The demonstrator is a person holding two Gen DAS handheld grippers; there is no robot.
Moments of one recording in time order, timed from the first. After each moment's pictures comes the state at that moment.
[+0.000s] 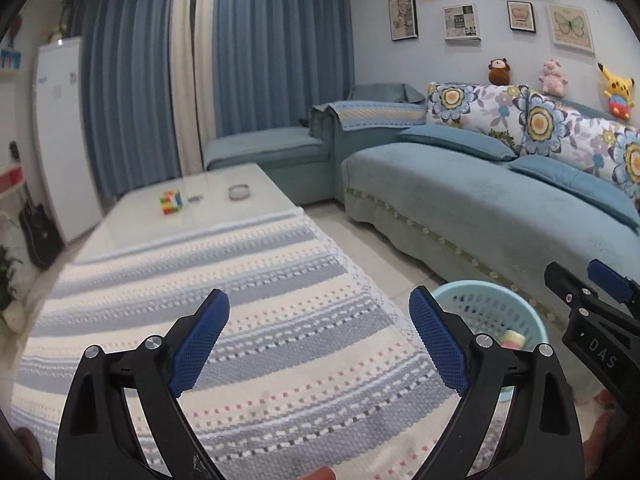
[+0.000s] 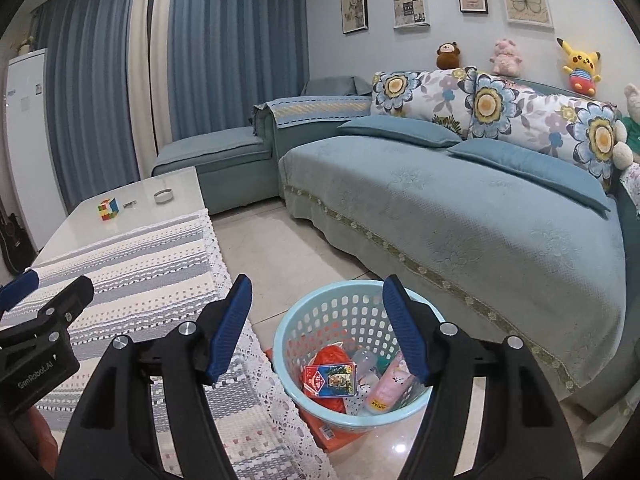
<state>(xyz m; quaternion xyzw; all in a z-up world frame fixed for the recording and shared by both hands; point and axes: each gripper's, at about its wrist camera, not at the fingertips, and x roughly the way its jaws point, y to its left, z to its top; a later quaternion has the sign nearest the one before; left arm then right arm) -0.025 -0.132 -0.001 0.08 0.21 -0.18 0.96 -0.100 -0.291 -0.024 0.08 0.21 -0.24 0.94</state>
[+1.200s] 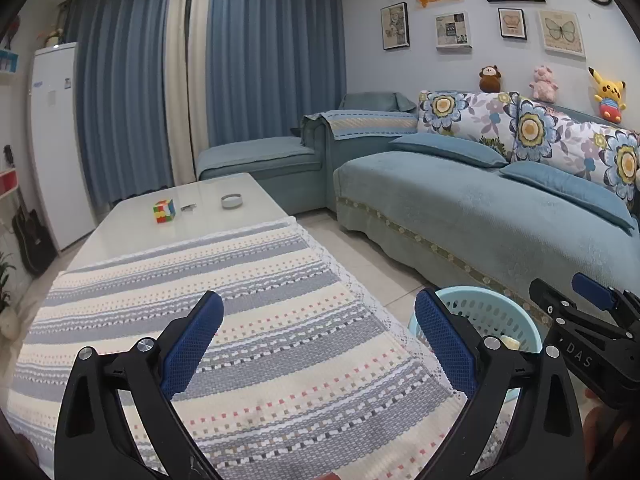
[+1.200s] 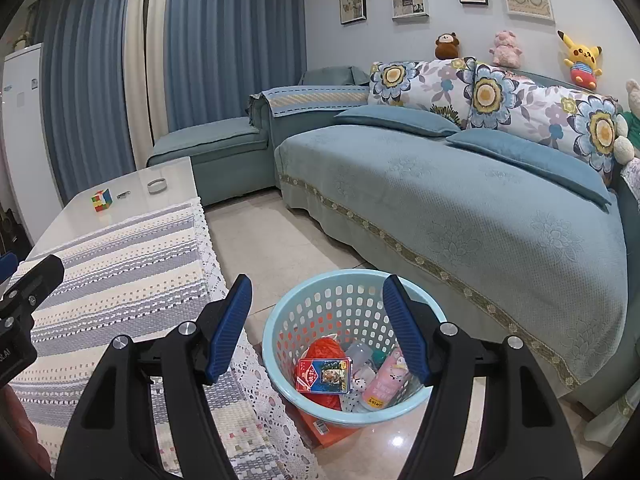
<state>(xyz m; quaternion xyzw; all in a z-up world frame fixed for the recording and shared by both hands) -0.028 -0.129 -0.002 0.06 0.20 -0.20 0.96 -0.098 -0.302 -0.036 0.09 0.22 -0.25 0.94</state>
